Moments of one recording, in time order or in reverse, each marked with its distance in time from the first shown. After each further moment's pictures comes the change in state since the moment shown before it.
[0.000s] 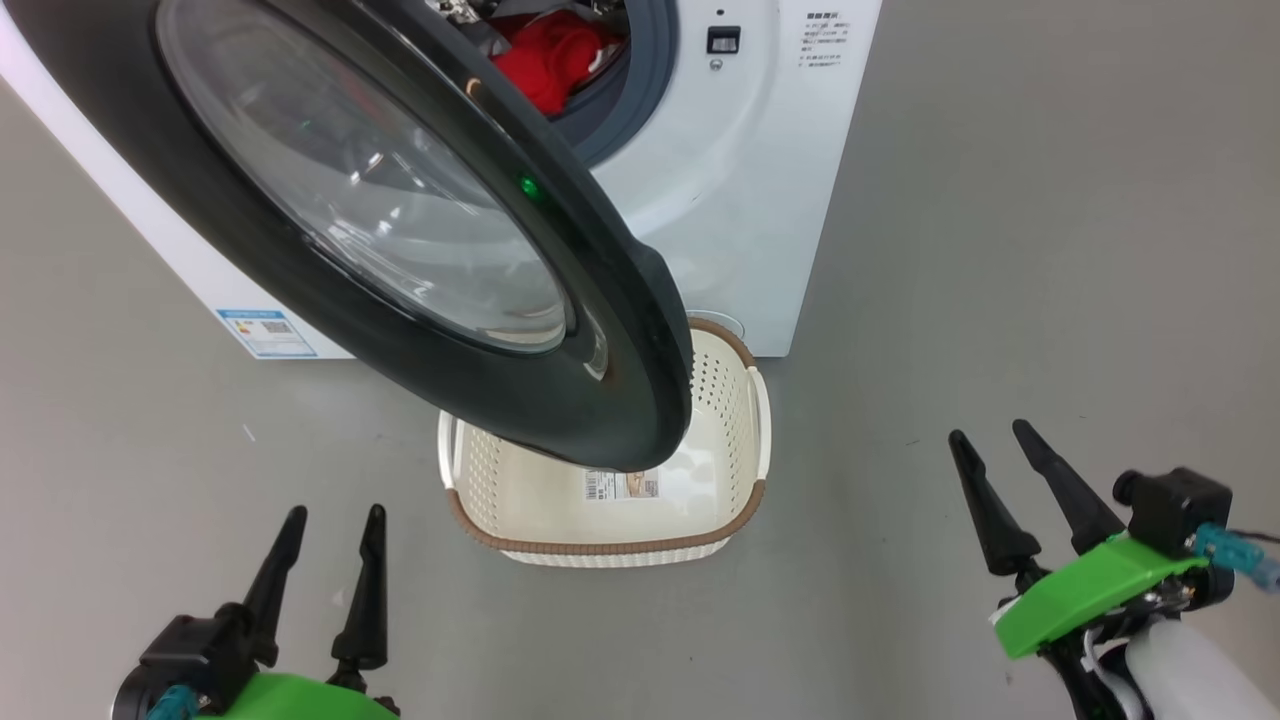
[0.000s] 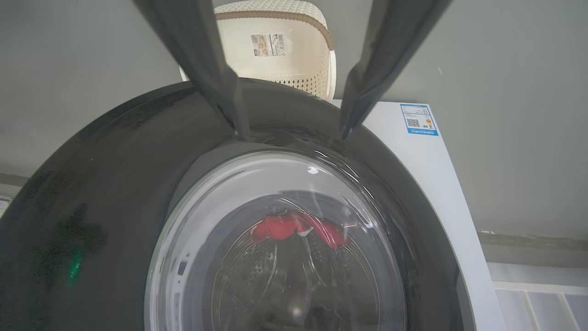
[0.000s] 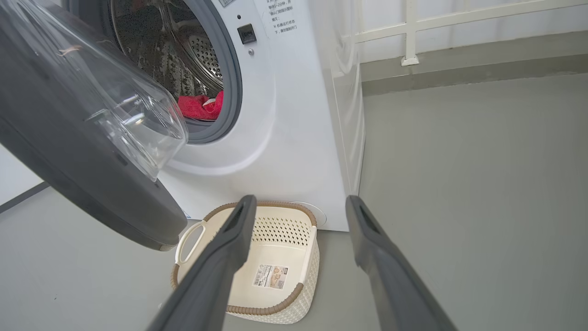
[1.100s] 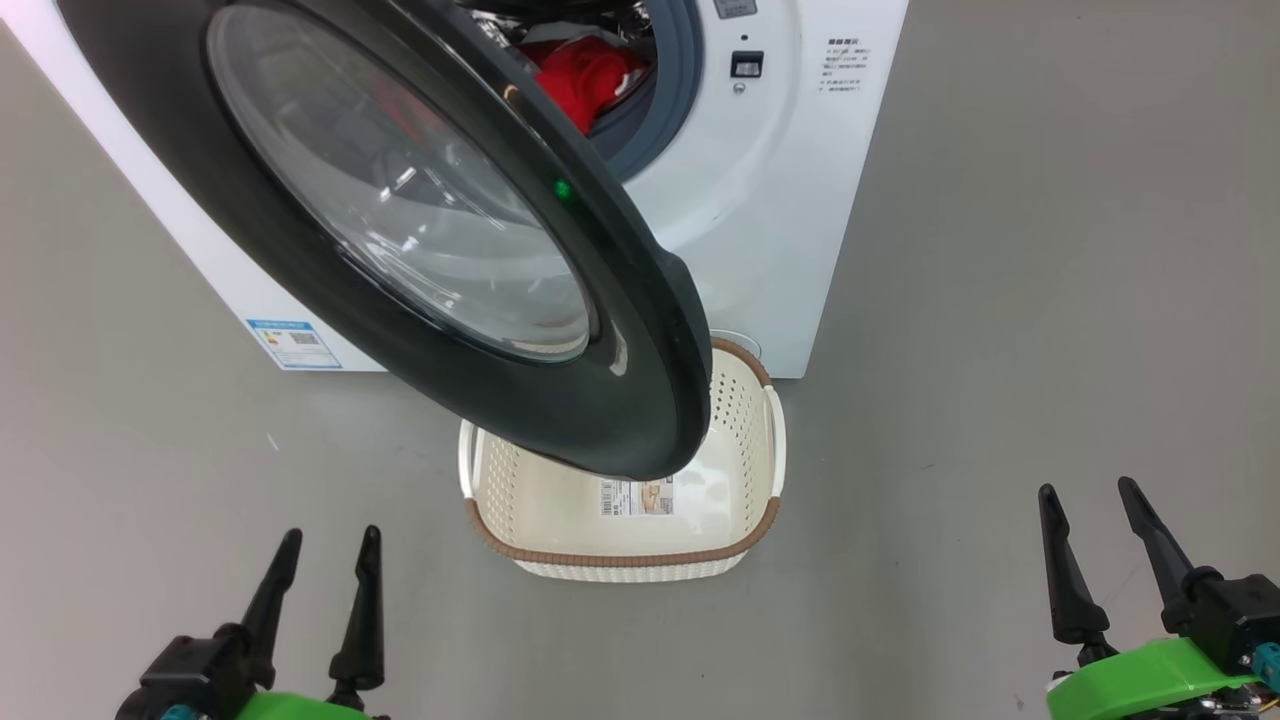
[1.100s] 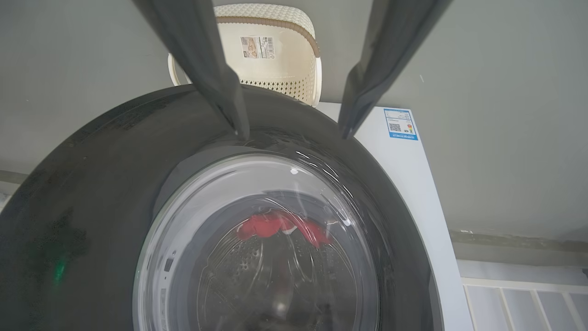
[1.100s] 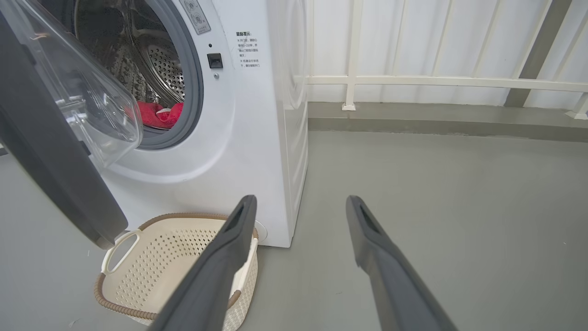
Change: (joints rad) left arm 0.030 -0.014 0.023 0.004 0.020 0.000 0.000; right arm 0.262 0.213 -0.397 -0.237 -0.469 0.000 -0.003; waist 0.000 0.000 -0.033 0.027
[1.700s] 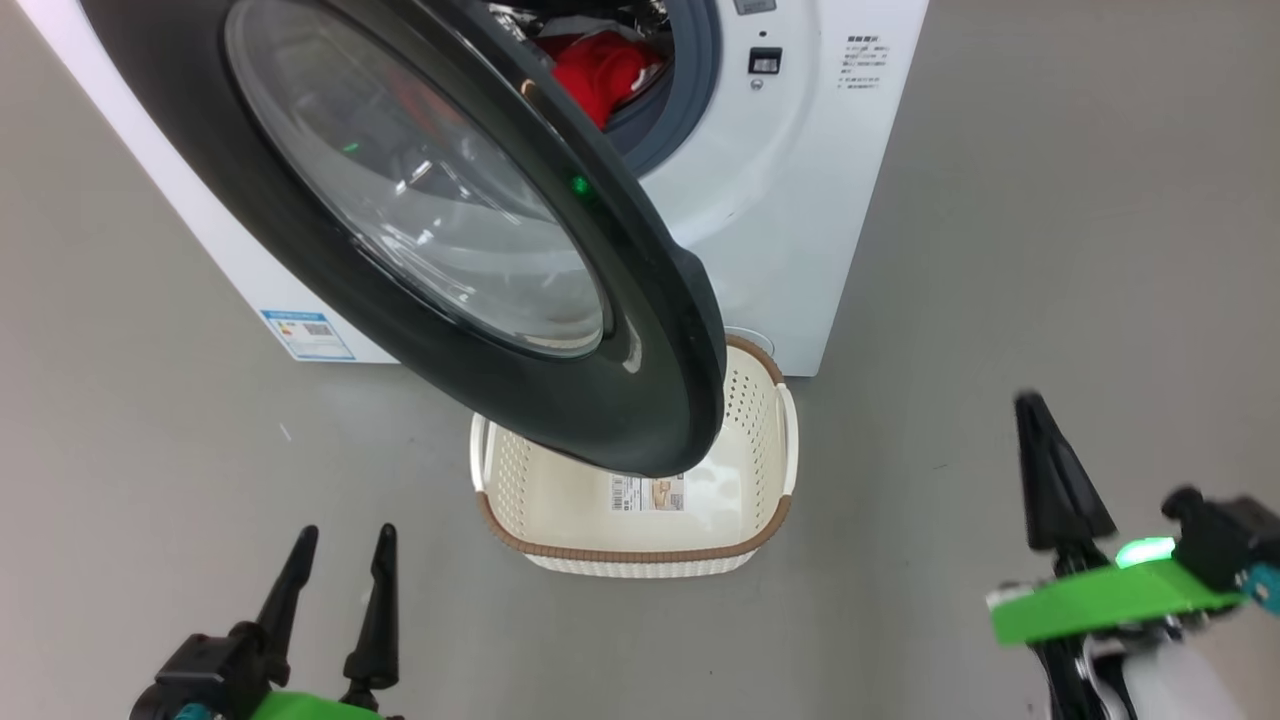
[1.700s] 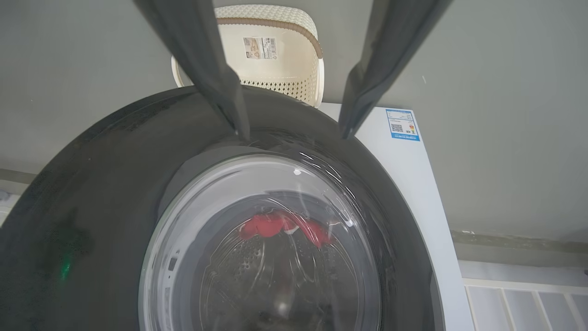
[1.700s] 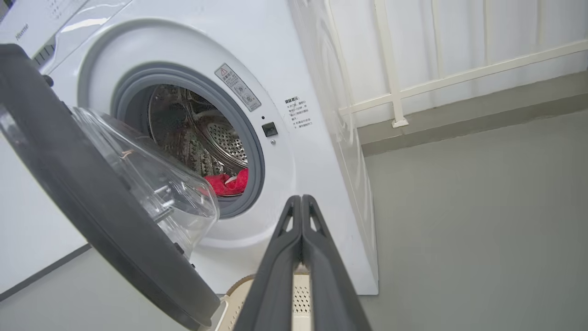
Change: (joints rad) left arm 0.001 -0.006 -0.018 -0.011 0.000 0.000 0.000; right arm -0.120 0.006 0.129 -0.017 0.305 0.000 0.000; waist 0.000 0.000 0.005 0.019
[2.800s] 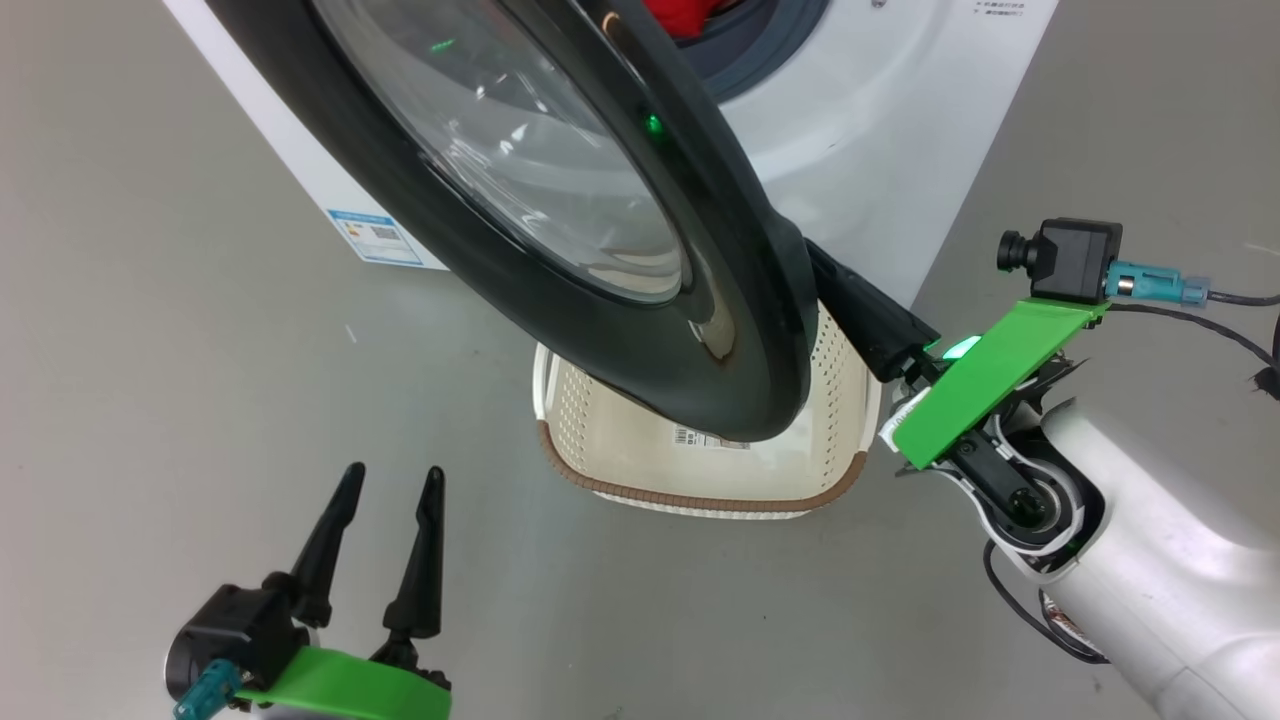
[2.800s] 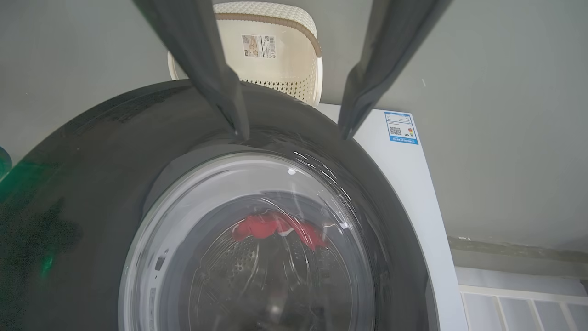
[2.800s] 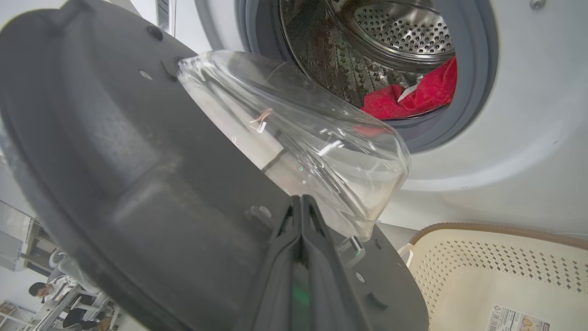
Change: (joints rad) left arm -0.065 -0.003 -0.081 -0.055 -0.036 0.000 0.000; right arm -0.592 -0.288 0.681 0.132 0.854 0.000 0.180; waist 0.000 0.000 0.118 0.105
